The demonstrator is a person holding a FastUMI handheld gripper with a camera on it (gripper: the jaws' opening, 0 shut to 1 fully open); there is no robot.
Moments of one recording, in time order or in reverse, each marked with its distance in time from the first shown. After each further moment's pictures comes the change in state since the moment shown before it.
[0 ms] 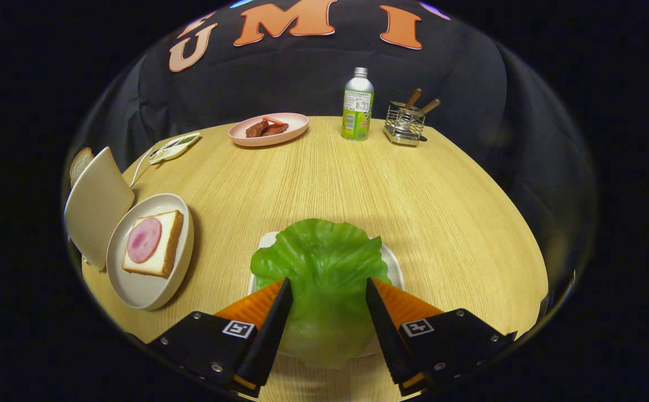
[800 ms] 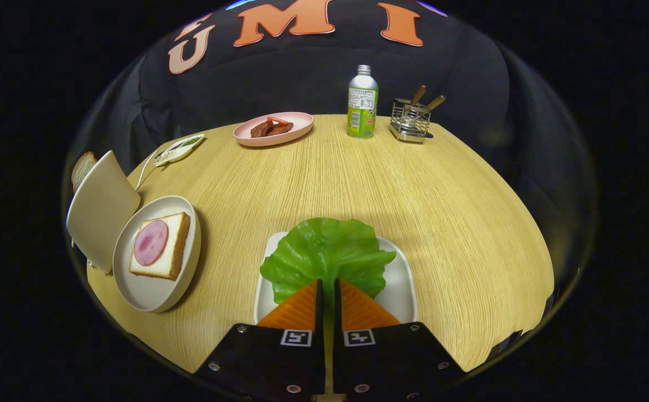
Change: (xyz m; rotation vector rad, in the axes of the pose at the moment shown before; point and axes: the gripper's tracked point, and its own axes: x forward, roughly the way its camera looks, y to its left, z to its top) arm -0.001 0.007 0.000 0.017 0.006 0.024
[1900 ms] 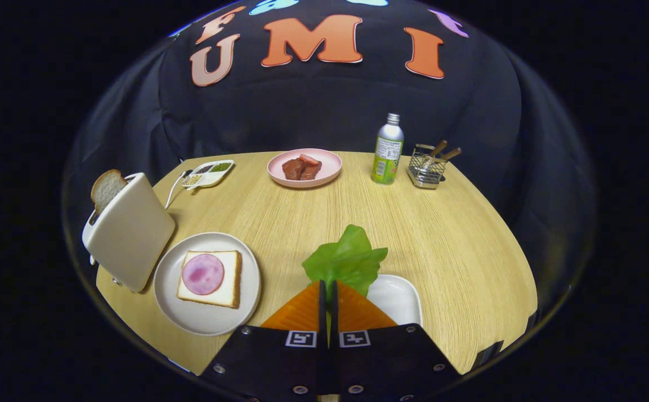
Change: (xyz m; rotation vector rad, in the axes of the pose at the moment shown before) arm -0.059 0.062 0.070 -0.059 -0.128 0.048
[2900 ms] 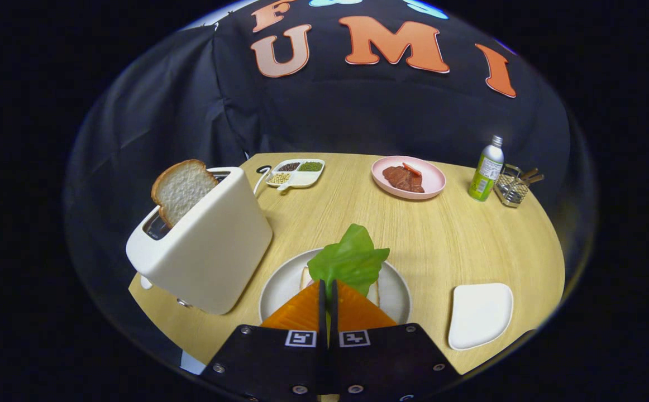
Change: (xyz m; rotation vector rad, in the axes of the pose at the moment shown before) arm -0.005 0.189 0.012 -0.056 0.020 0.252
